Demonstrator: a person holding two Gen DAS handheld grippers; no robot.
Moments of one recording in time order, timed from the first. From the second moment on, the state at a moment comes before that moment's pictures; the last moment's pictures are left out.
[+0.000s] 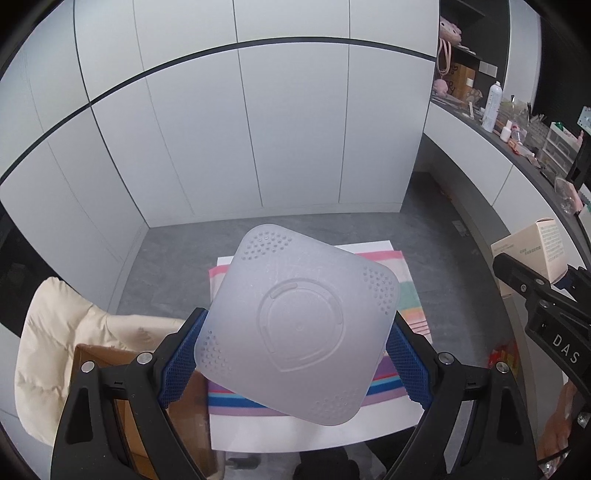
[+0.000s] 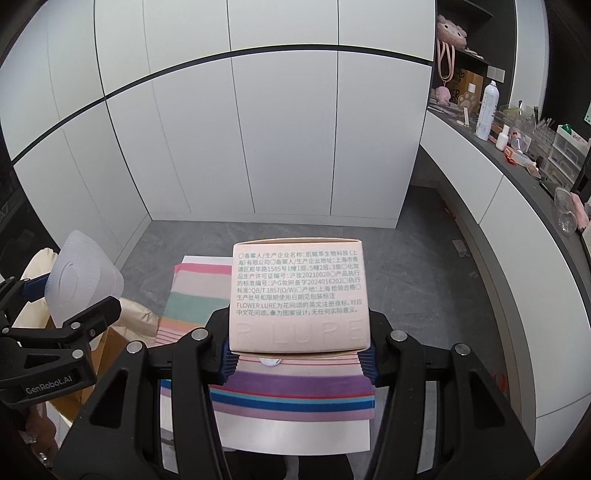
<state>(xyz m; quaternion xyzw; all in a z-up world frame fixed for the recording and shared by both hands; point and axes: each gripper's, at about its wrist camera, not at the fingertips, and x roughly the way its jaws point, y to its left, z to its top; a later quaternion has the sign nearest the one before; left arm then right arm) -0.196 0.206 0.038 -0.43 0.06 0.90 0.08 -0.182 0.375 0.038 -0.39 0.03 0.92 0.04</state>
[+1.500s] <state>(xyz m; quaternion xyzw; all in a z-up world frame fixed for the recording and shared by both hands) 0.027 0.146 0.011 -0.42 0.04 0.90 0.10 0.078 0.376 0.007 -0.39 0.07 0.92 0.06</state>
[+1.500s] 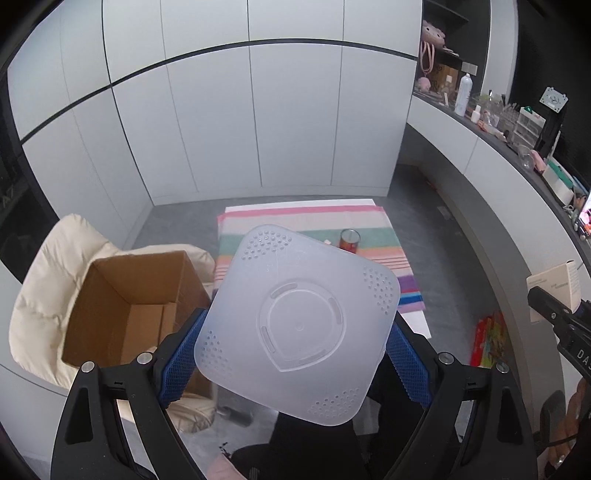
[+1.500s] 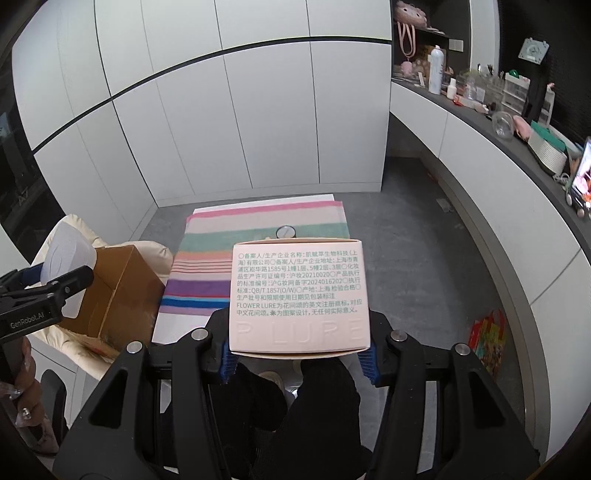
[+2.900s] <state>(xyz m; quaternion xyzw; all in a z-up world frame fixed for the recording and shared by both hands) 0.071 0.026 -0.046 -0.46 0.00 0.89 0.01 0.062 0.274 -0.042 -0.44 0.00 0.90 -0.04</state>
